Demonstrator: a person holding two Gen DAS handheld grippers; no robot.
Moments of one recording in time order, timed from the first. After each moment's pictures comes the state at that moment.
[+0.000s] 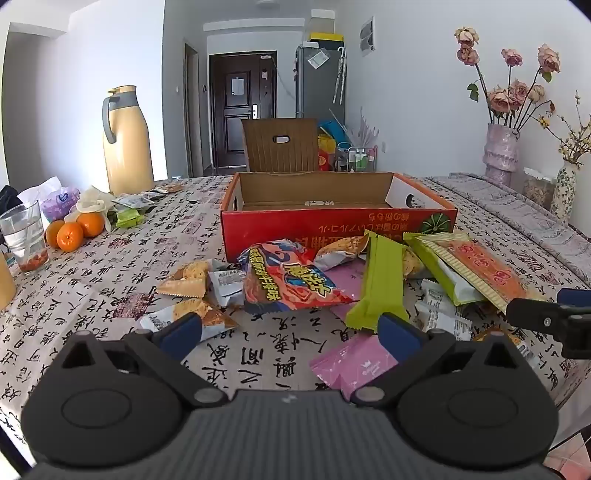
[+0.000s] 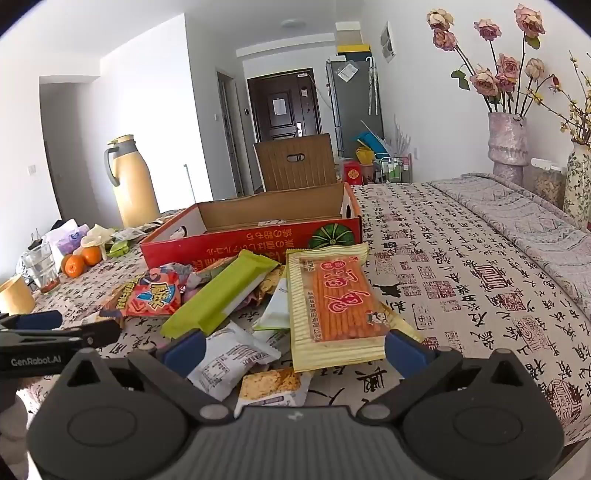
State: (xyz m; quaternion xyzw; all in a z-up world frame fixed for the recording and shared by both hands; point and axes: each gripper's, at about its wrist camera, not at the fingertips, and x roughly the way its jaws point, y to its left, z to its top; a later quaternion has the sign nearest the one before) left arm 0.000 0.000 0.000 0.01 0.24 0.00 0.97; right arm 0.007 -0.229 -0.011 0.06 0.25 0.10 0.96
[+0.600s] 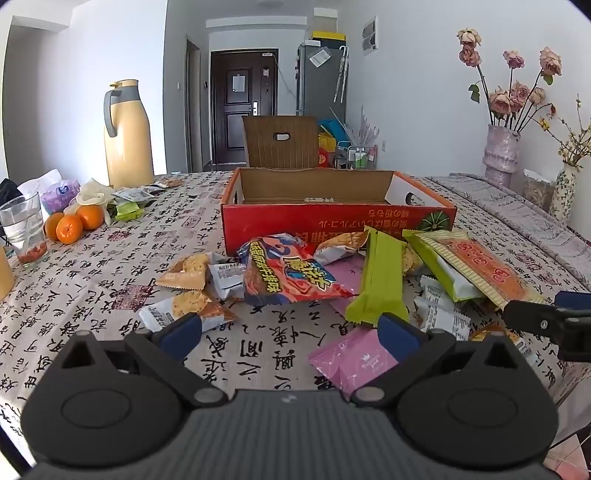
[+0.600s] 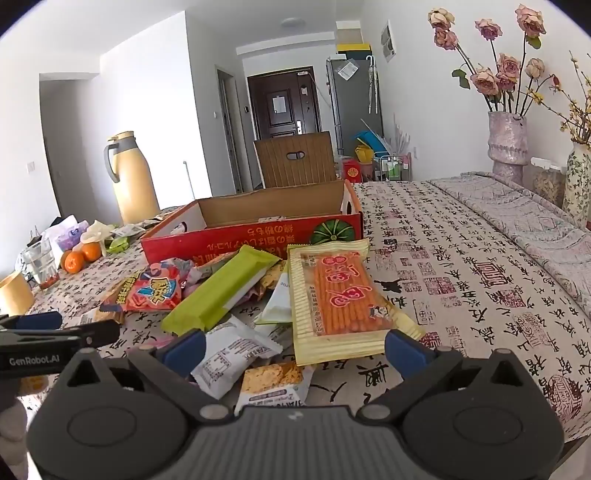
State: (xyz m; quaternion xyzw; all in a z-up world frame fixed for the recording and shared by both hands) left arm -0.003 0.002 -0.004 0.00 0.25 -0.01 0.97; right arm 0.005 -0.228 -0.013 0.06 0.25 0.10 0.96
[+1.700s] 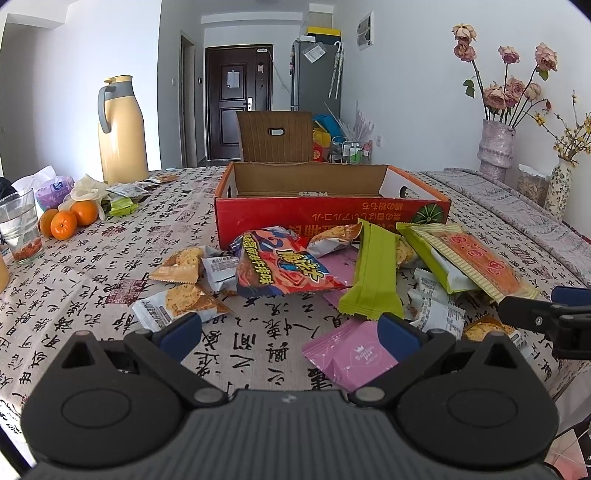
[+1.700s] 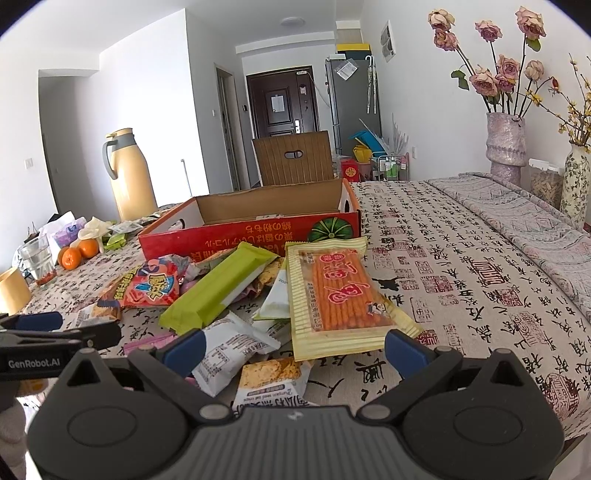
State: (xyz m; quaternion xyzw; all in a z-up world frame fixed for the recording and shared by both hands) left arm -0.002 0.001 -0.008 0.00 0.26 -0.01 0.97; right arm 0.004 -0.226 -0.014 0.05 0.25 0.10 0.96
